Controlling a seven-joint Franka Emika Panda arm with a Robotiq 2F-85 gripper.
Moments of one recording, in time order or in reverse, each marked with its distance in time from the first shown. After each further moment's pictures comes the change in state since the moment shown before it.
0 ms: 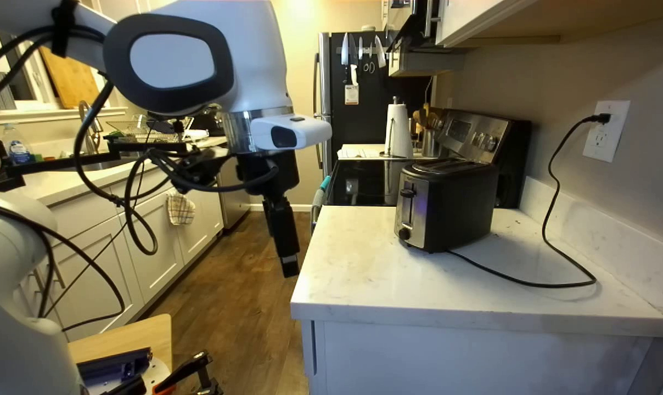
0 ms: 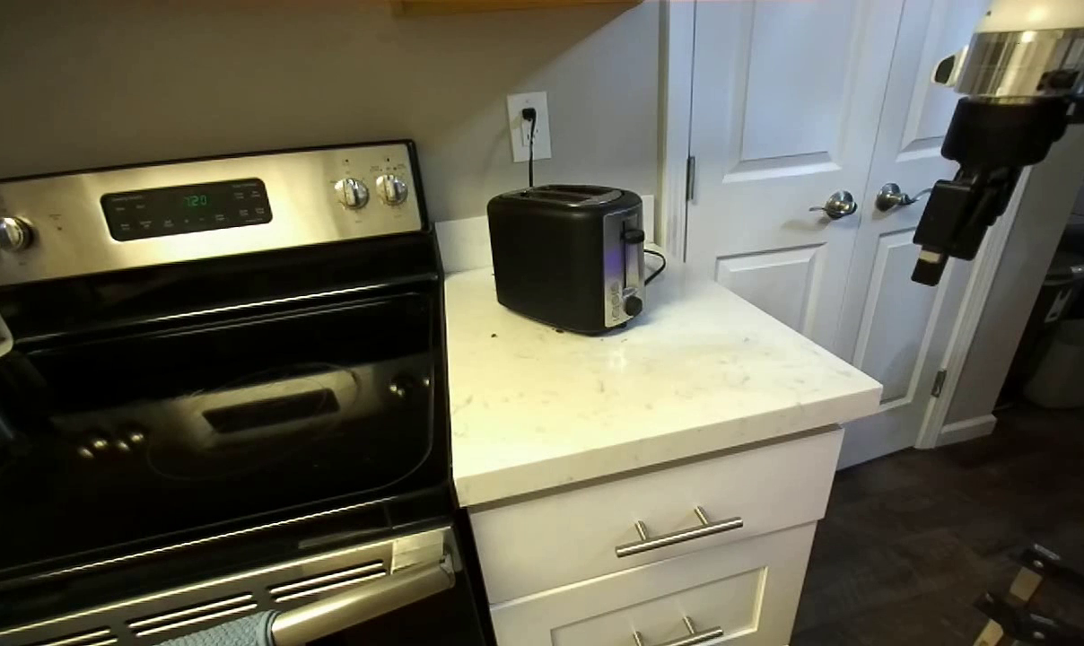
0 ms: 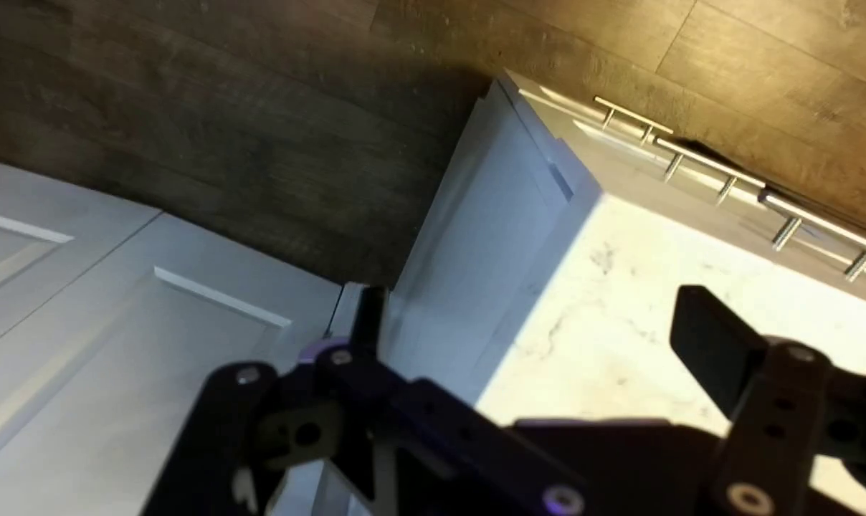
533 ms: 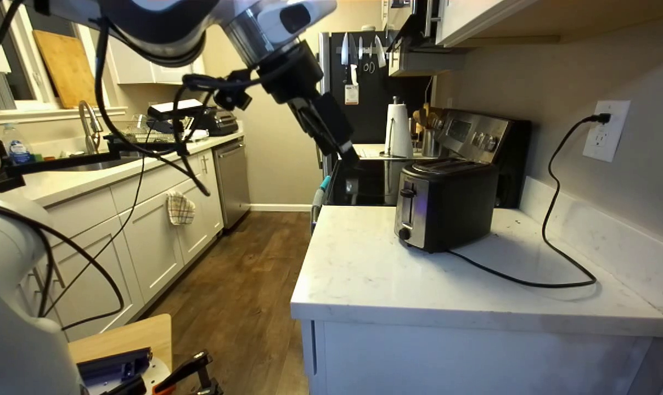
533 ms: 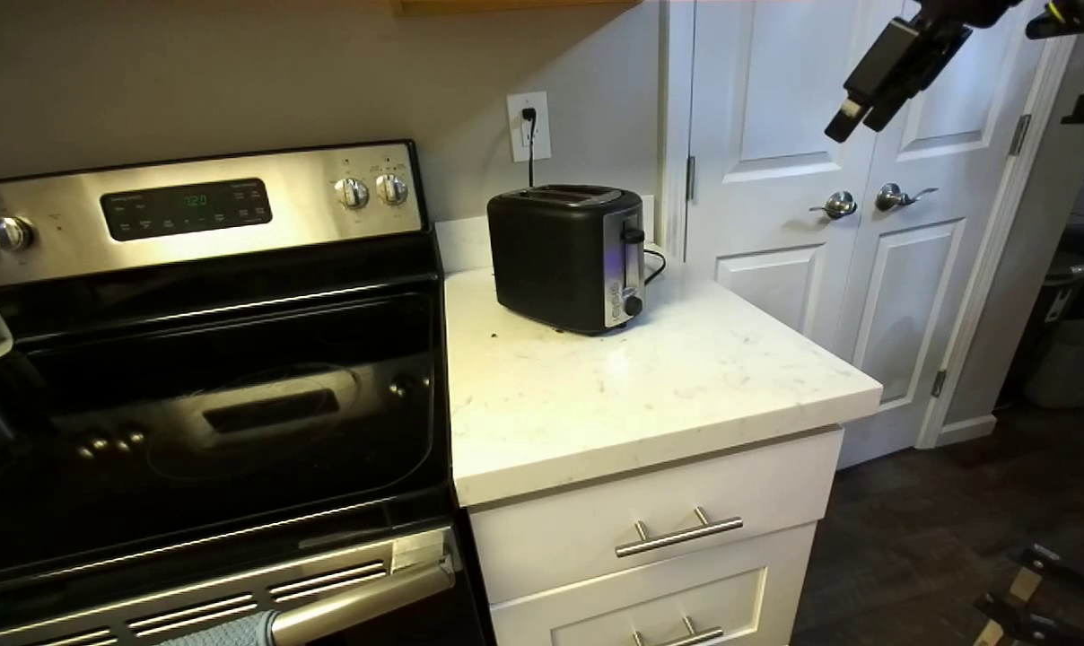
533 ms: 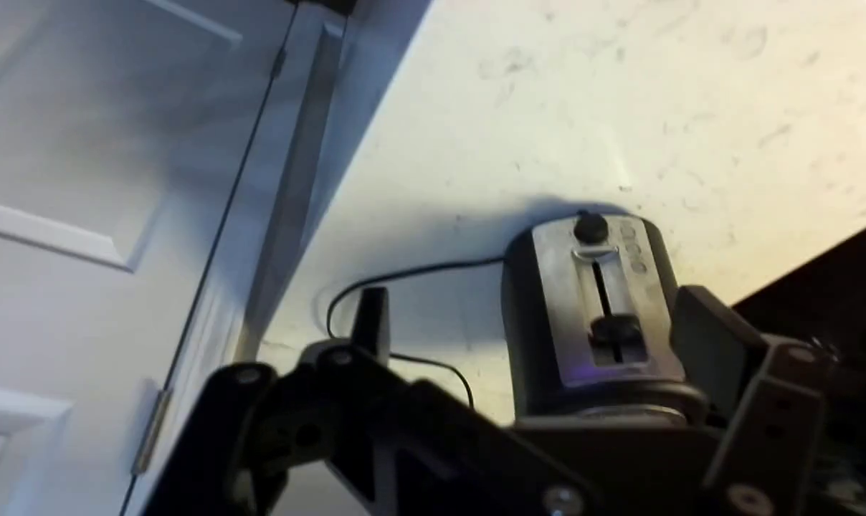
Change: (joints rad) arm 0.056 -0.039 0.002 0.147 -0.001 0.253 -0.009
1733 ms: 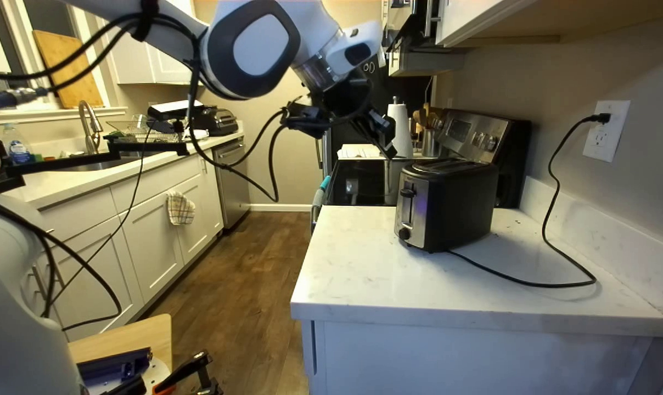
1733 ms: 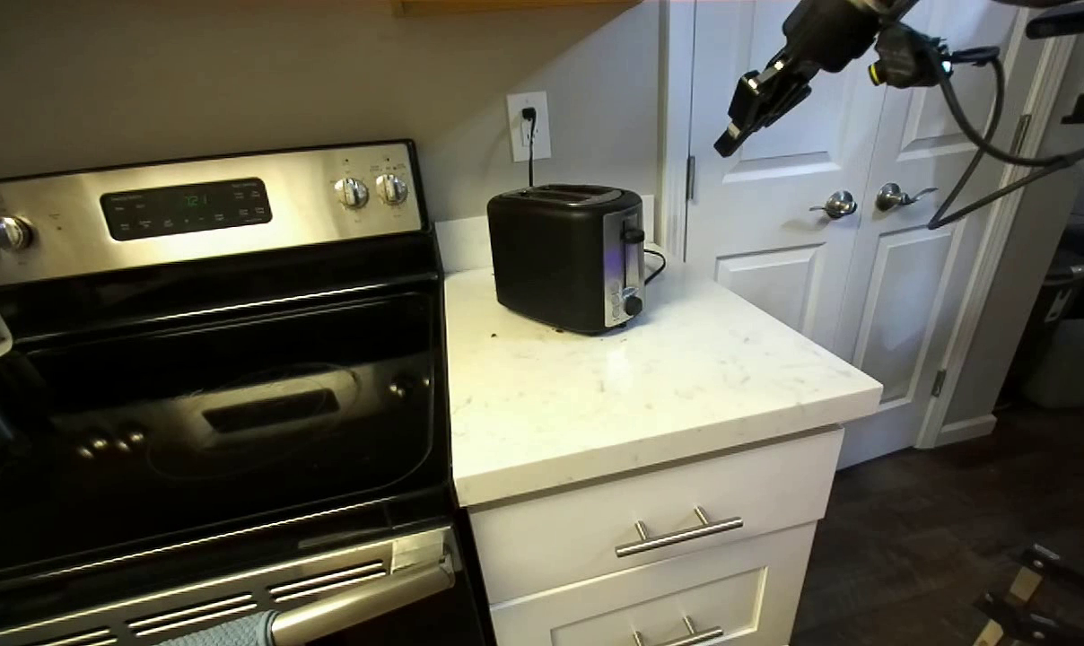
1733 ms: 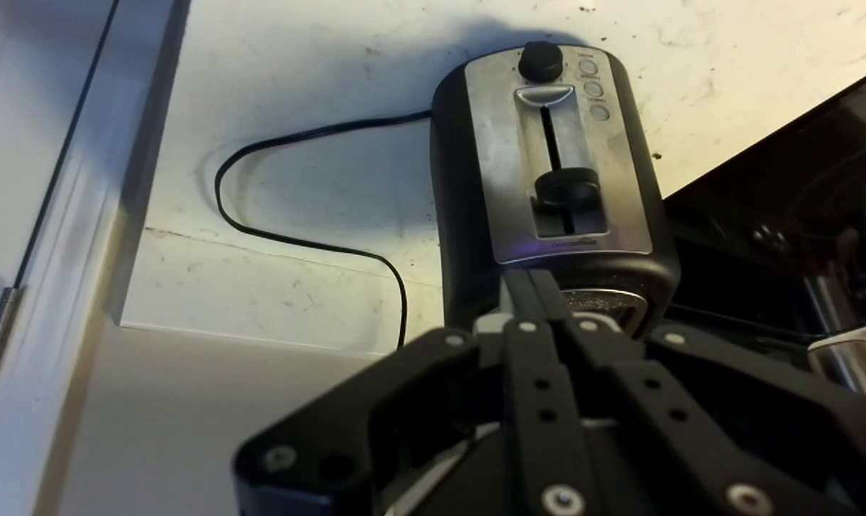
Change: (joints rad) arm 0.086 0.342 -0.020 0.117 0.042 0.410 -0.004
